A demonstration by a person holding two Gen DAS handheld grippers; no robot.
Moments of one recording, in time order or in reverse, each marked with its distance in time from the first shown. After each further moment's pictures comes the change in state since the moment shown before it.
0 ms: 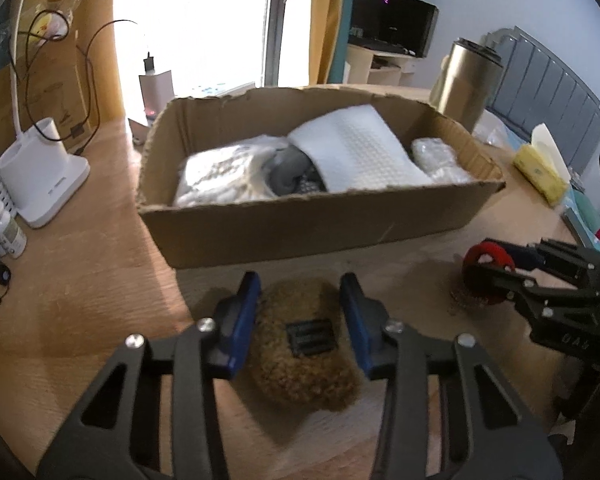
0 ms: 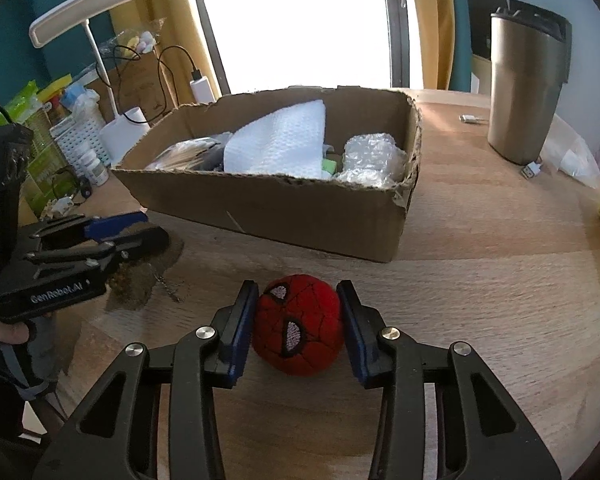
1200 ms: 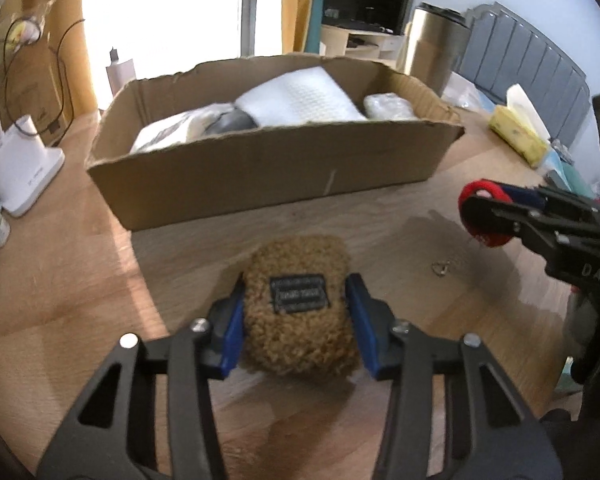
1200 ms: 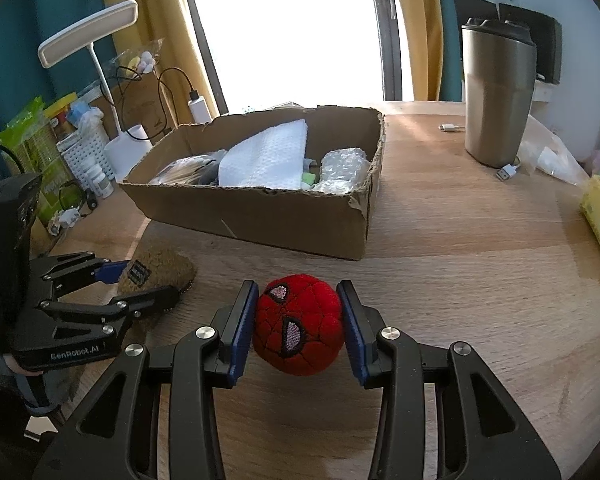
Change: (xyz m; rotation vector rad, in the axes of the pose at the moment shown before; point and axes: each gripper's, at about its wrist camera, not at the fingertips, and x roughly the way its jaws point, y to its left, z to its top) left arm 0.000 -0.032 -0.025 0.071 0.051 -0.037; right arm -0.024 -0.010 -0.006 0.021 -0.052 0.000
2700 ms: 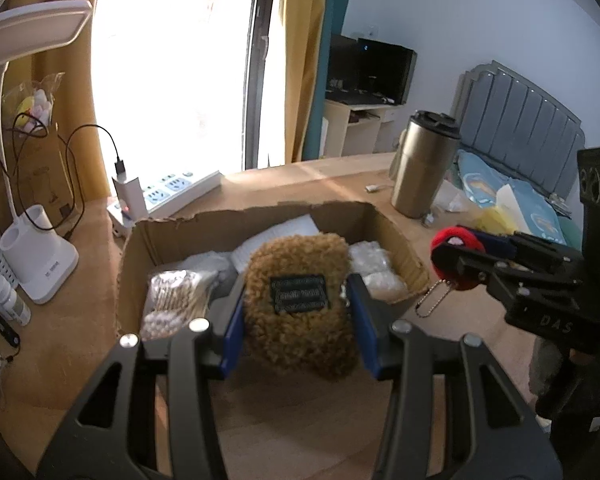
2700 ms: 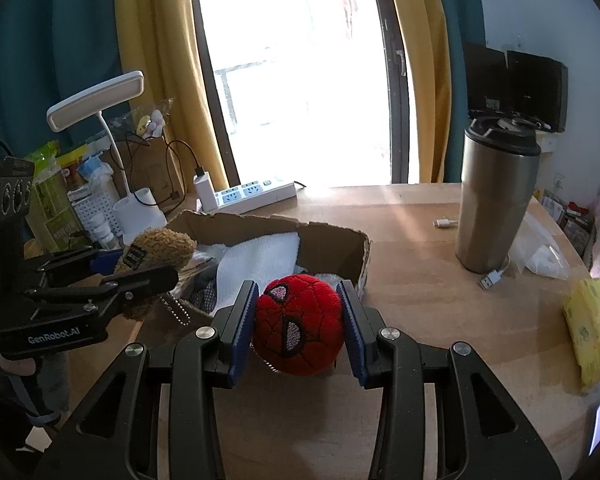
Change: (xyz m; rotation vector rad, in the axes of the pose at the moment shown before) left arm -0.047 -0.008 0.083 -0.049 -0.233 0.009; right arm -0.024 -0.017 0.069 -0.061 -0.171 0.029
